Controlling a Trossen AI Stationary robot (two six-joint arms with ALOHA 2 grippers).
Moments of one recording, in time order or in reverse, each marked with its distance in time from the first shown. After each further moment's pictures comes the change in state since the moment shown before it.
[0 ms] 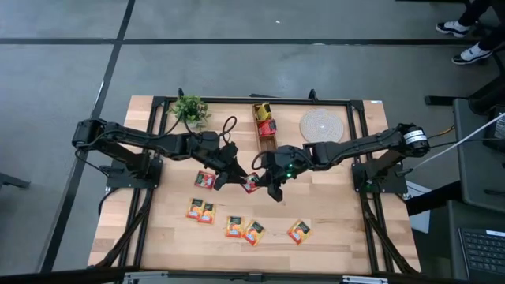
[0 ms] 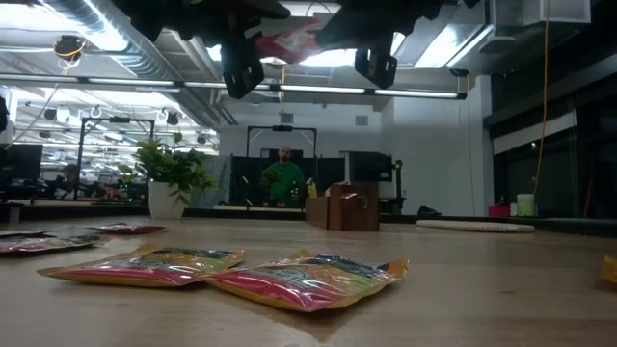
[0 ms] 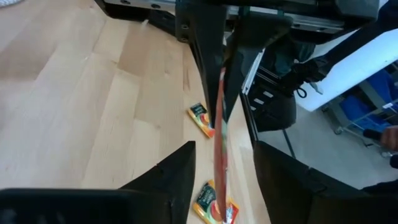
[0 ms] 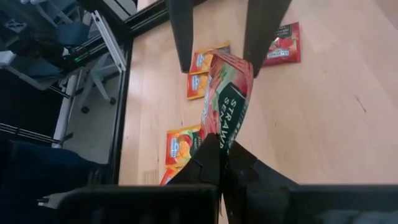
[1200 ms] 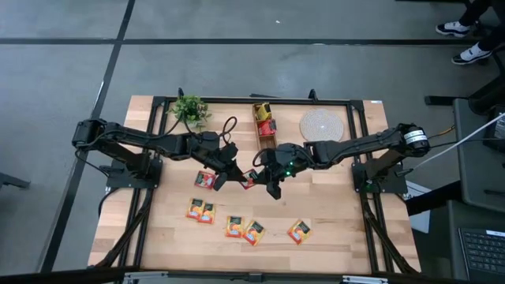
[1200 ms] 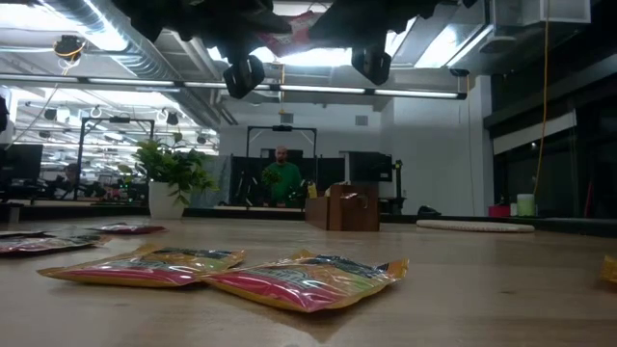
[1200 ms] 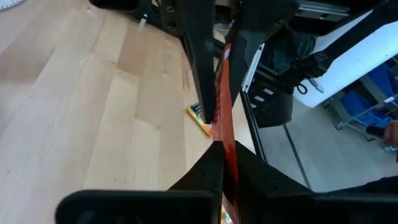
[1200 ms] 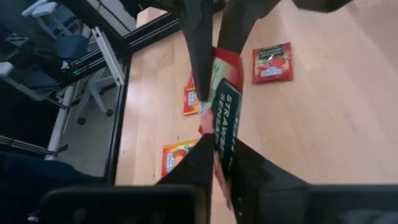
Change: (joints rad) left arm -0.001 0.000 -0.002 -0.002 0.006 0.027; right arm -0.007 -0.005 0.000 0.040 0.031 -0.016
